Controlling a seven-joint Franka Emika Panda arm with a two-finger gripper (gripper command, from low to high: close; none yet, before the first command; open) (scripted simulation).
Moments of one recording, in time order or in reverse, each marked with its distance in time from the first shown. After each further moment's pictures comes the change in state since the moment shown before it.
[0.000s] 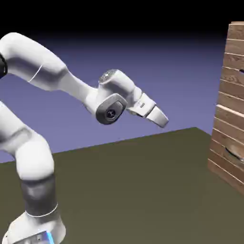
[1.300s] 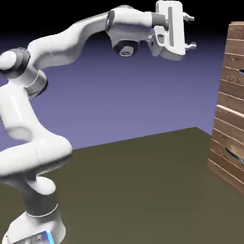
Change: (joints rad) arm -1.413 -0.357 0.957 0.798 1.675 -0.355 0.119
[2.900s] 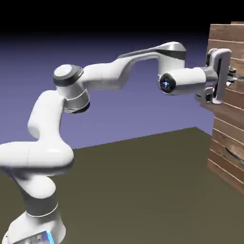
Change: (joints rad) arm -0.453 -0.156 0.337 0.052 0.845 -0.294 -0.022
